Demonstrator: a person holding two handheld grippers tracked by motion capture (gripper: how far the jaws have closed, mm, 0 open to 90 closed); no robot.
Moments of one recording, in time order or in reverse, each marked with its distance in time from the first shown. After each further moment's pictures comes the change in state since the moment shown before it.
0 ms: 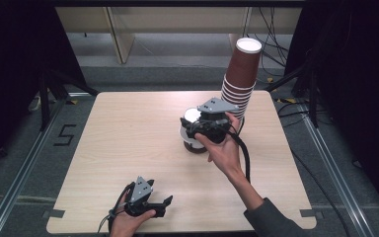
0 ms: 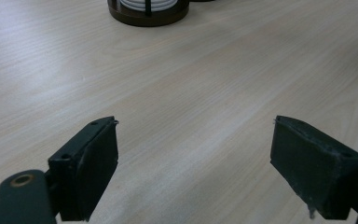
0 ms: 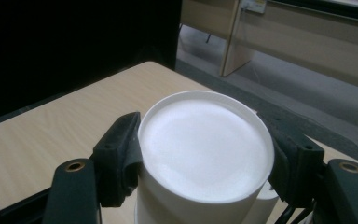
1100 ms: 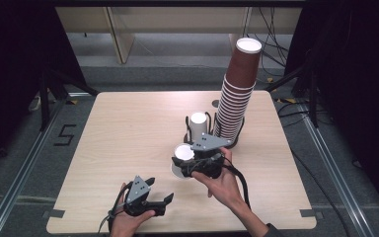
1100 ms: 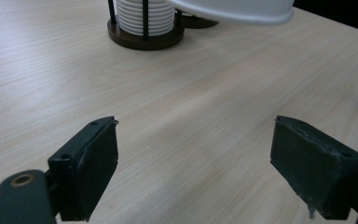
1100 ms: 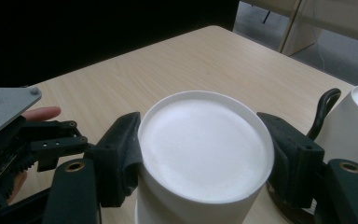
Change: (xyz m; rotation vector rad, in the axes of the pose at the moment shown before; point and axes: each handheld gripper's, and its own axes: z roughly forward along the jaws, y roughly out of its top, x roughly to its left) left arm -0.001 0.003 -0.003 -0.103 -0.047 -0.047; right arm 0.043 -0.064 -0.009 0.074 0.203 -0.038
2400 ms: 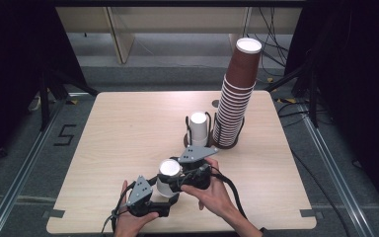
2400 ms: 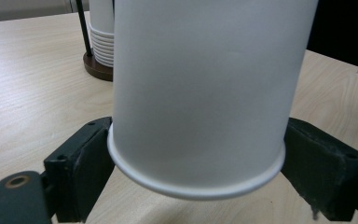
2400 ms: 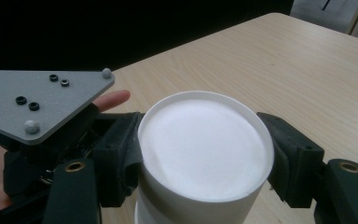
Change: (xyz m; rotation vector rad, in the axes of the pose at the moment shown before) left arm -0.009 0.005 0.004 -0.097 -0.070 0.036; right arm 0.028 -0.010 0.017 0.015 0.188 0.007
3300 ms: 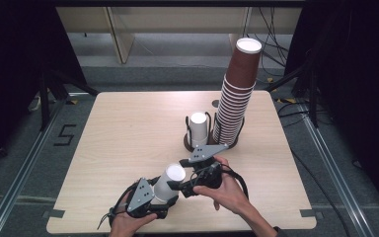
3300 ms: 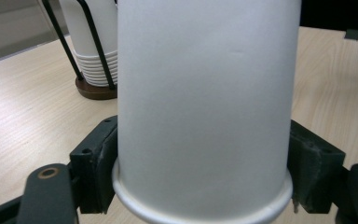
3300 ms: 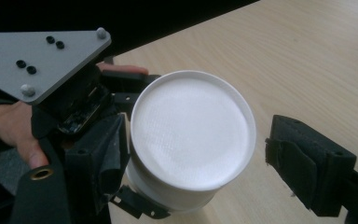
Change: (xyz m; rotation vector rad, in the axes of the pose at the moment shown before) left arm -0.004 0.009 -0.008 0.037 -0.045 0.214; right arm -0.013 -0.004 -0.024 0.090 0.114 0.012
